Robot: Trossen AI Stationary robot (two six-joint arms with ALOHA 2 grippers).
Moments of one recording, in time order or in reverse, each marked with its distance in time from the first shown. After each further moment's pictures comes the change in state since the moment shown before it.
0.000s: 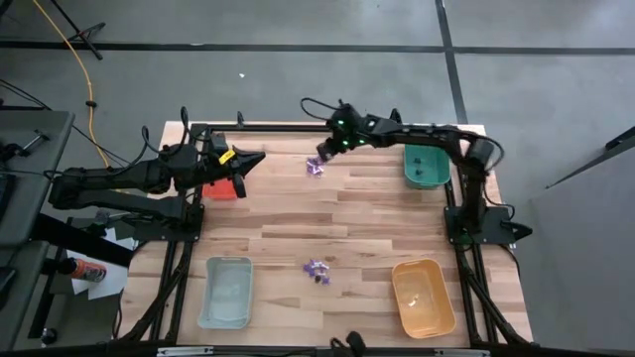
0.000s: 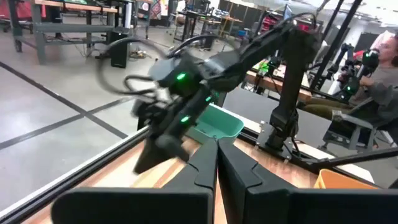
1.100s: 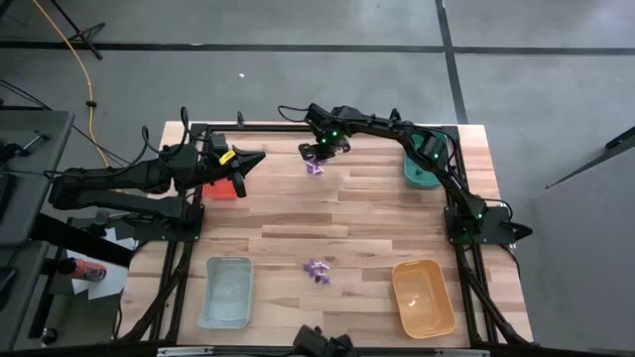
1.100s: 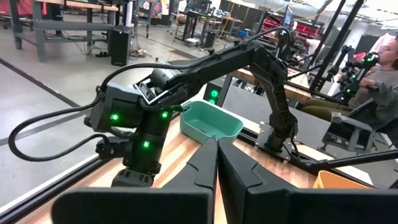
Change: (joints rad) left arm 0.000 0.000 0.000 -0.001 -0.002 -0.012; right arm -0.002 0.426 0.620 -0.649 -0.114 0.204
